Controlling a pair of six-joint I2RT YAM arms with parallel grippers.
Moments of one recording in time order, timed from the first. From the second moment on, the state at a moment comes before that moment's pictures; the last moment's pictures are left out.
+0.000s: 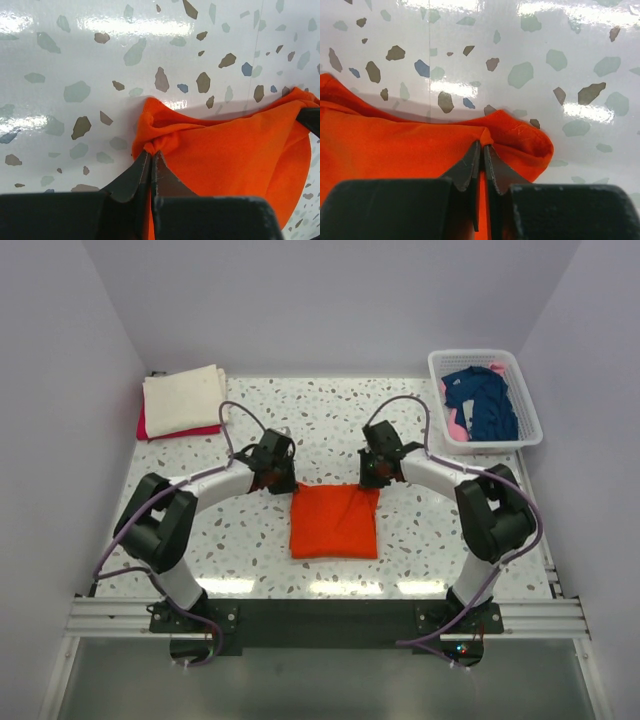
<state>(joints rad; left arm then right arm) -0.52 1.71 1.01 -0.27 0.02 -0.64 0.49 1.78 1.12 -0.37 -0.02 0.46</state>
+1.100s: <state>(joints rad) -0.50 1.85 1.19 -0.25 0.09 -0.55 0.35 1.75 1.09 -0.41 0.05 0.45</state>
